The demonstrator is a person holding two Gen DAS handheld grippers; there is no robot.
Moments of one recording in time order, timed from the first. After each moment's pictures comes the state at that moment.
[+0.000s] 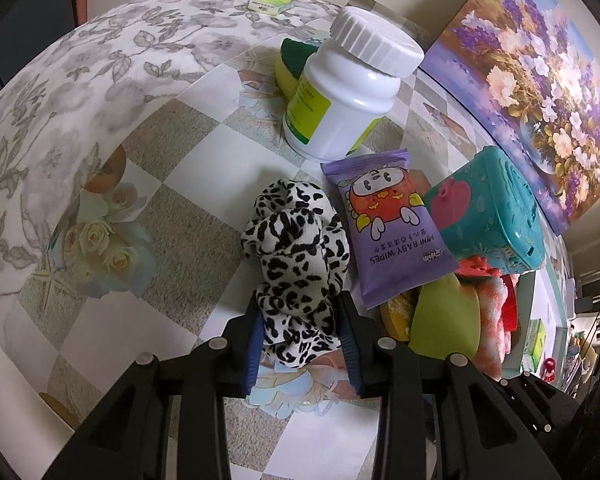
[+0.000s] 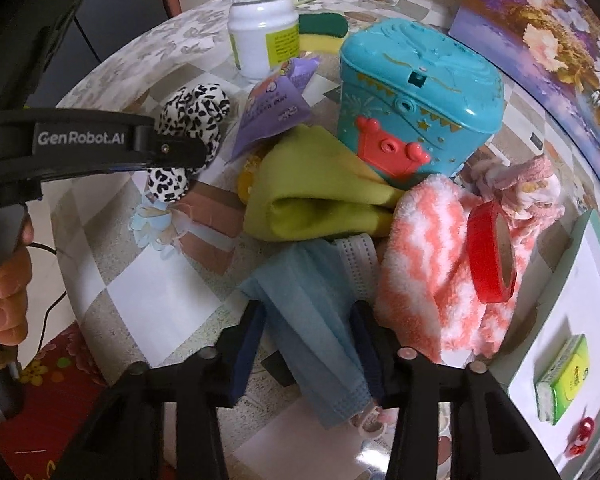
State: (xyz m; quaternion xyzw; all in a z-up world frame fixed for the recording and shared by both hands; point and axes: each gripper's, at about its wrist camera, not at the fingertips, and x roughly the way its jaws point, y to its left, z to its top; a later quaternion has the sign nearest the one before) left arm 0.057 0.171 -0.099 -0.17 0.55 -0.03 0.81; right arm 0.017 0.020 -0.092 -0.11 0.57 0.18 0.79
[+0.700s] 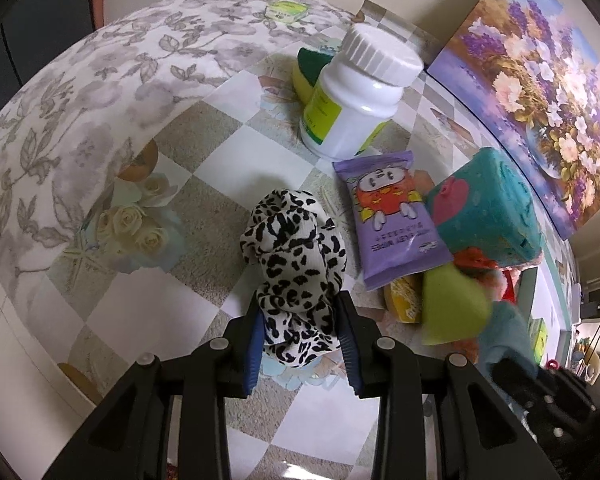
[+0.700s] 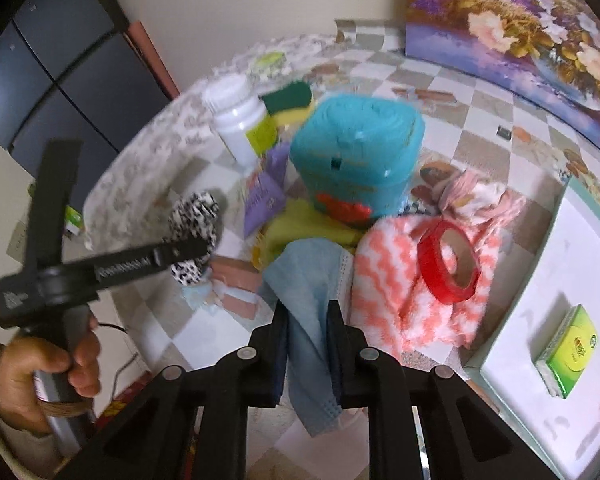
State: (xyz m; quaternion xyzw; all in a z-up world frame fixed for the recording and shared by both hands) left arm 0.040 0.170 -0.083 -0.17 0.55 0.00 0.82; right arm 0.011 -0.026 -0.037 0.04 0.52 0.20 0.83
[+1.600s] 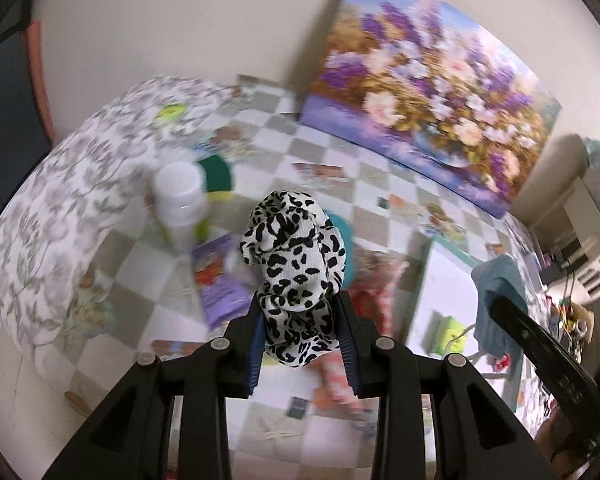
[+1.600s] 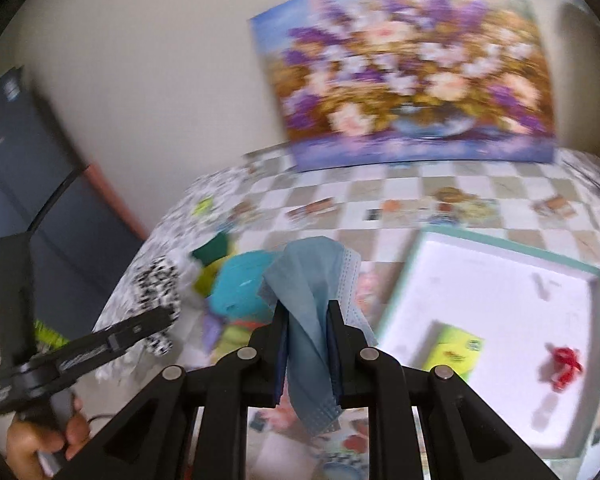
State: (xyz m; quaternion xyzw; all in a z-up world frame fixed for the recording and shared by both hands) left arm 0.028 0.056 0.038 -0.08 0.47 -0.09 0.87; right arm -0.016 -0.156 0.046 0.18 0.39 0.06 0.90
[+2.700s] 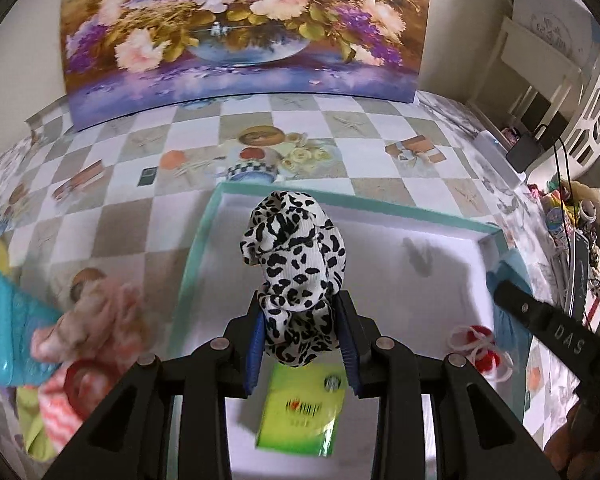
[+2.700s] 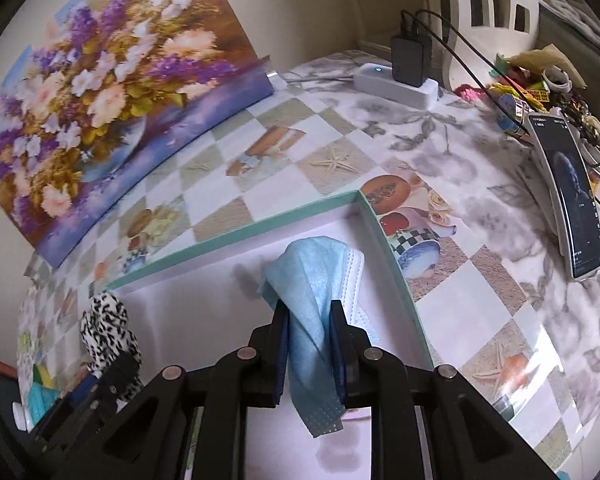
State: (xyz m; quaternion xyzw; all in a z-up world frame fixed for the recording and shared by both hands) left arm 0.074 -0.210 -0.053 0.08 0.49 -0.24 0.83; right arm -0.034 -0.377 -0.050 0.31 0.43 -0.29 0.80
